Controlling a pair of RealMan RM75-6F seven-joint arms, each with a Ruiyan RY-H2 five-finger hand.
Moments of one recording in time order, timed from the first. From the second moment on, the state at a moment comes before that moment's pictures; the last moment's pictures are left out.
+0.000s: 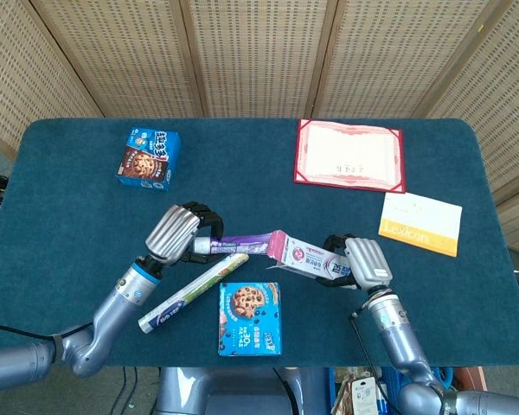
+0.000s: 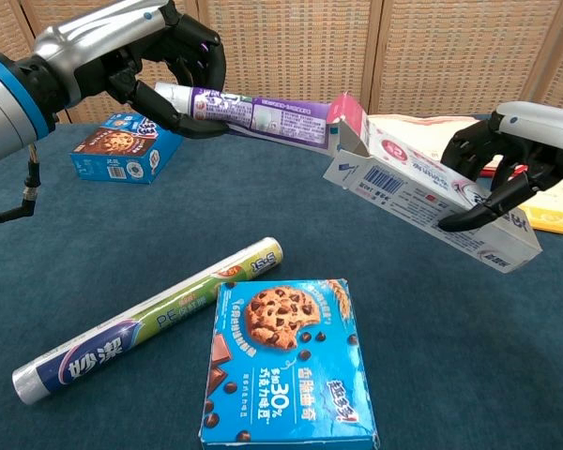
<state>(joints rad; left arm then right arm) -0.74 -1.49 -0.22 -1.61 1.43 1.16 -0.02 0.53 -1.42 0.22 -1.84 -1.02 1.16 -0.26</state>
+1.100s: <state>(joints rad) -0.77 -1.54 -0.22 -1.63 1.39 1.11 0.05 0.54 -1.41 0.22 -1.87 -1.03 1.15 -0.23</state>
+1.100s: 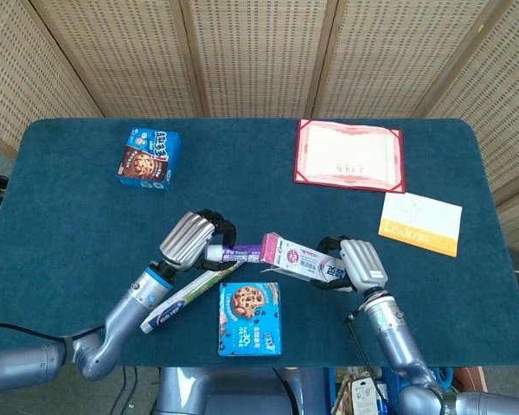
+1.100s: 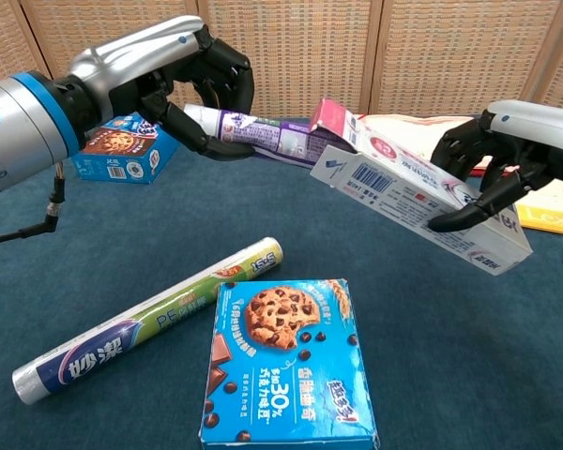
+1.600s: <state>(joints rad) -0.80 -1.59 -0.24 -1.62 1.35 1.08 0.11 0.54 -1.40 0.21 -1.87 -1.06 1.13 -0.20</state>
